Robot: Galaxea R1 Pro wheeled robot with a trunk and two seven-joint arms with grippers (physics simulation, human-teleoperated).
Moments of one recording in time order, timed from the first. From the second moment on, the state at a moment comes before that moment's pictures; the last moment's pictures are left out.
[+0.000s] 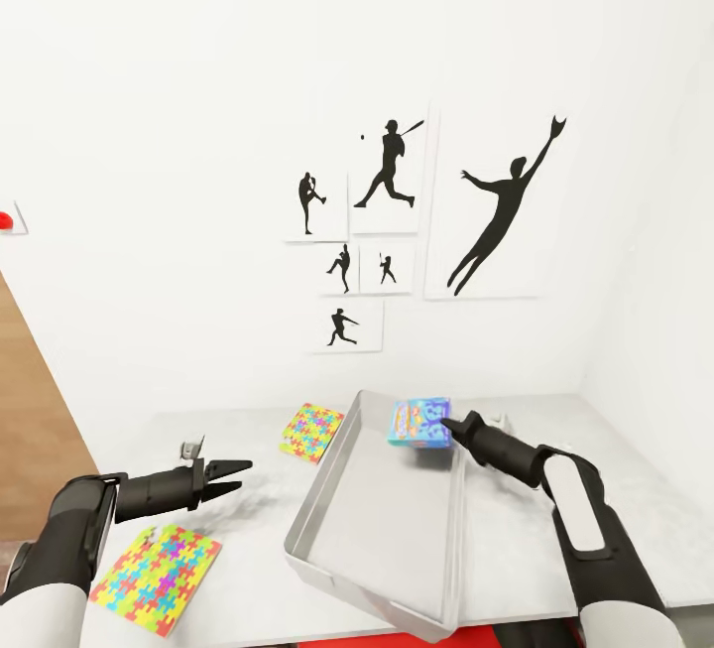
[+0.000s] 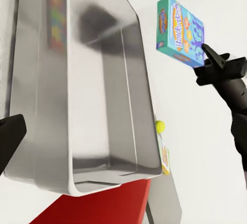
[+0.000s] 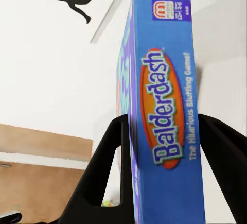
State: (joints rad) left arm -0.55 0.12 0.53 -0.93 -0.43 1.00 -1.56; right arm -0.48 0.00 -0.25 -1.20 -0.83 0.90 0.20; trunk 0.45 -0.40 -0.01
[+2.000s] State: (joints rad) left arm -0.55 0.40 0.53 -0.91 -0.20 1.02 -1.56; right arm -0.89 0.06 -0.25 -0.60 -0.80 0.68 -0.17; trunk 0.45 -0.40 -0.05
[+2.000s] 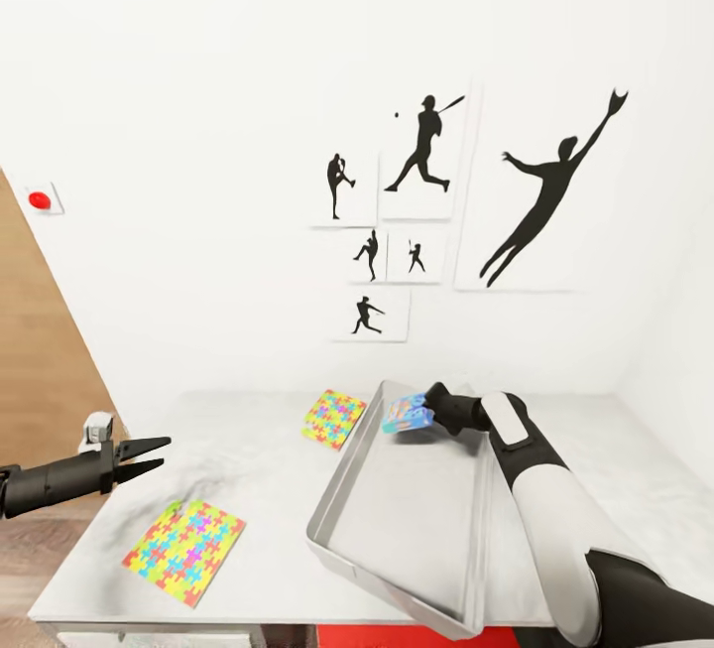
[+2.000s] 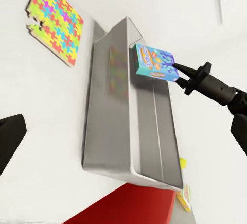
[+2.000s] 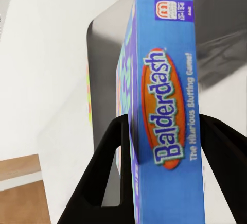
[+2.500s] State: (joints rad) left arm -0.55 0.40 0.53 -0.91 -0.20 1.02 -1.56; right arm -0.89 0.02 -0.26 -0.61 -0.80 0.66 -0.17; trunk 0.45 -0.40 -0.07
